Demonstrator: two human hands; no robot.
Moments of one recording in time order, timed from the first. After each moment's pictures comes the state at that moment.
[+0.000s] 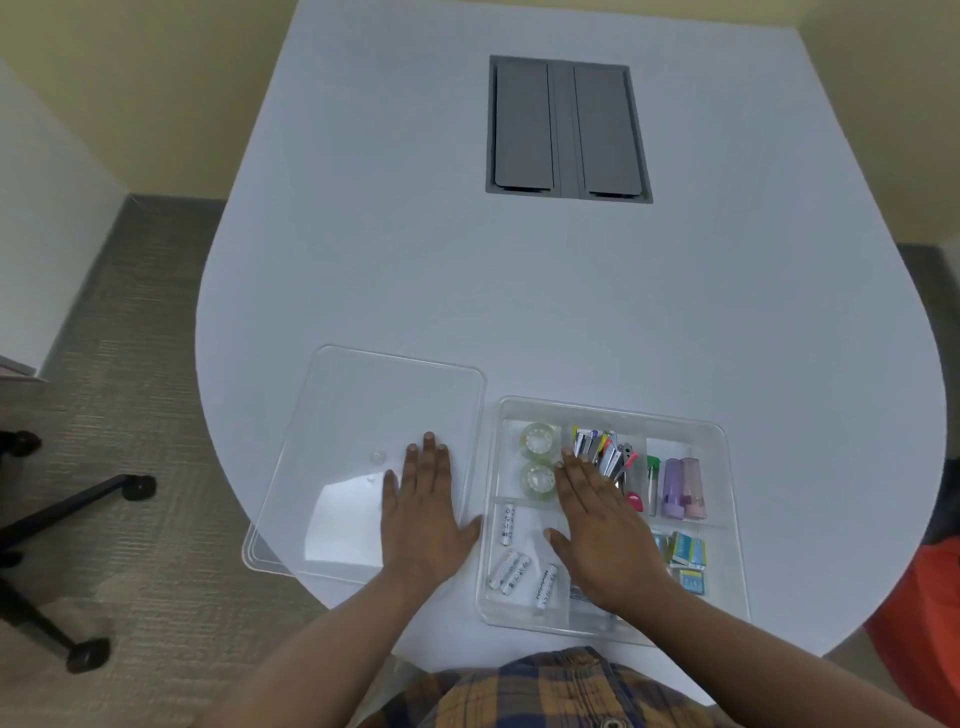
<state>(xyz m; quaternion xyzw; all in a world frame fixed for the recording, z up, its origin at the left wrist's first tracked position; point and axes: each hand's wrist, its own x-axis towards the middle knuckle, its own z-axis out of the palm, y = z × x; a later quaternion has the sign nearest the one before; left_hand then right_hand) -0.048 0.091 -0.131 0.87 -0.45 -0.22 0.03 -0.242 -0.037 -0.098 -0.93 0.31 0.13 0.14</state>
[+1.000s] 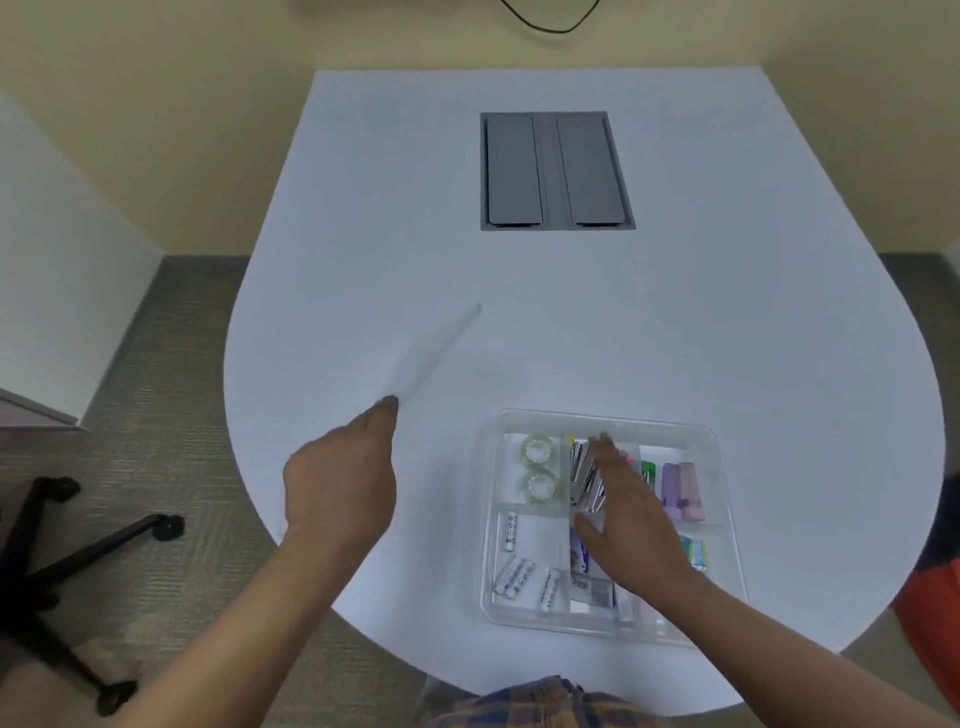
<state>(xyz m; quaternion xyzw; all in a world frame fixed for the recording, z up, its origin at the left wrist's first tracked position) -0.005 0.097 0.056 0.89 -0.45 0.01 0.03 -0.256 -0.049 -0.071 -0.87 0.39 -0.08 0.29</state>
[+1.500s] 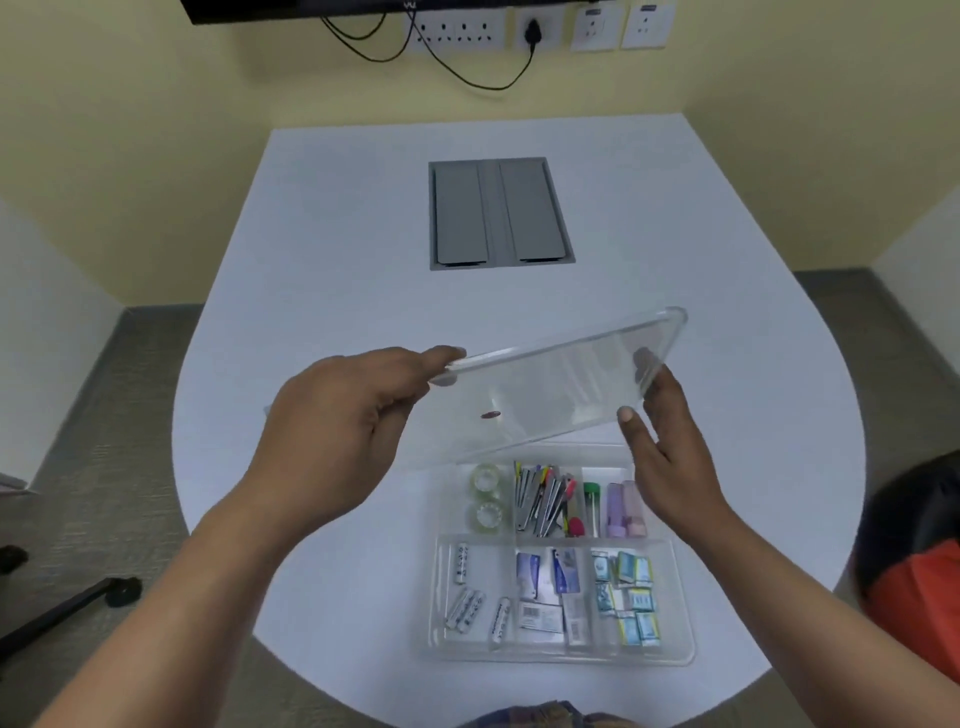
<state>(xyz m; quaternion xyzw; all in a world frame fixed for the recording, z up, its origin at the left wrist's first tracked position) -0.034 0.038 0.152 0.70 -0.64 -0.03 0.31 -0.283 -0.125 0.037 -0.74 0.38 -0.34 0.44</state>
